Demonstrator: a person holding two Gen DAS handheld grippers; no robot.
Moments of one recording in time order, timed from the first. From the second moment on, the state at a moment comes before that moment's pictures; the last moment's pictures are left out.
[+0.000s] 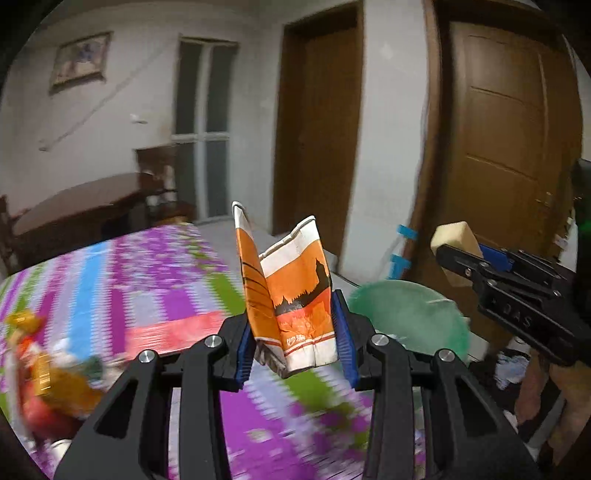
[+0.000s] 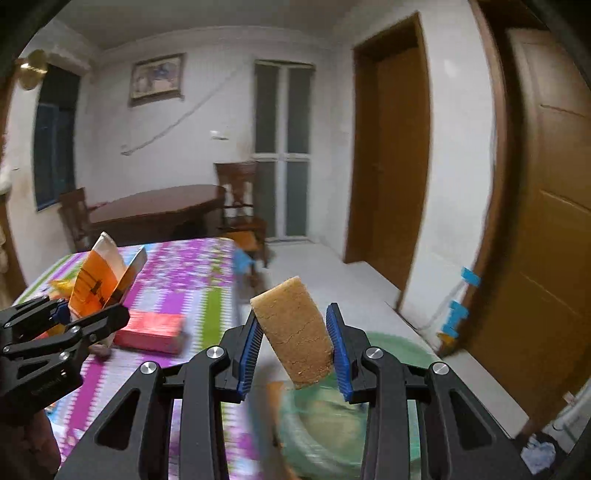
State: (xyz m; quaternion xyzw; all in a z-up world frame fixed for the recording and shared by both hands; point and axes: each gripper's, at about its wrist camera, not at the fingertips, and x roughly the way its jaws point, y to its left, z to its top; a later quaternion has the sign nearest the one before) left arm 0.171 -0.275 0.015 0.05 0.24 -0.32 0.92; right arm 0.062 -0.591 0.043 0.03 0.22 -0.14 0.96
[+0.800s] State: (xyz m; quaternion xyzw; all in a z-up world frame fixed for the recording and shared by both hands) left arm 0.230 -0.453 -0.087 0.10 0.41 -0.40 0.81; right arm 0.108 -0.768 -0.092 0.12 0.38 -0.15 0.91
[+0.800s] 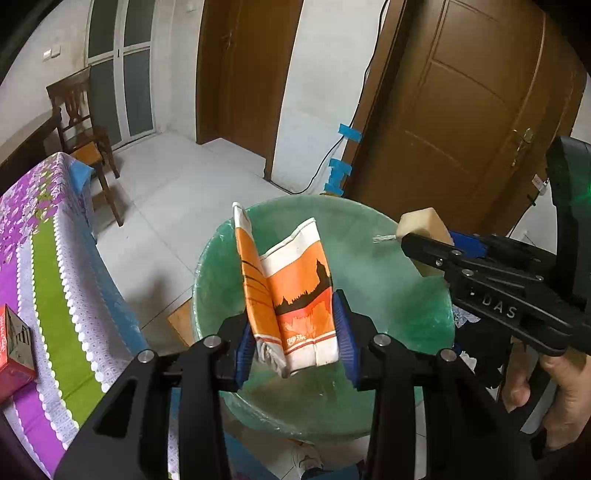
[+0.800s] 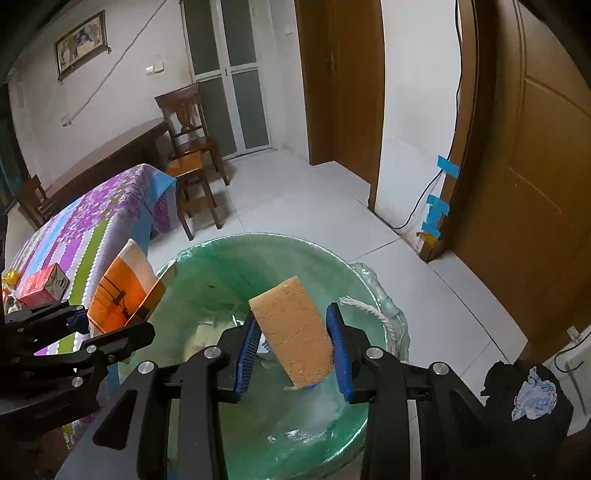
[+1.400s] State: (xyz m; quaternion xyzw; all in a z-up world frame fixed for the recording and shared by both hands) left arm 0.209 -0.420 -0.064 0.10 0.38 -0.39 0.83; right arm 0.077 -0.701 -0.037 0.09 0.31 -0.14 0.93
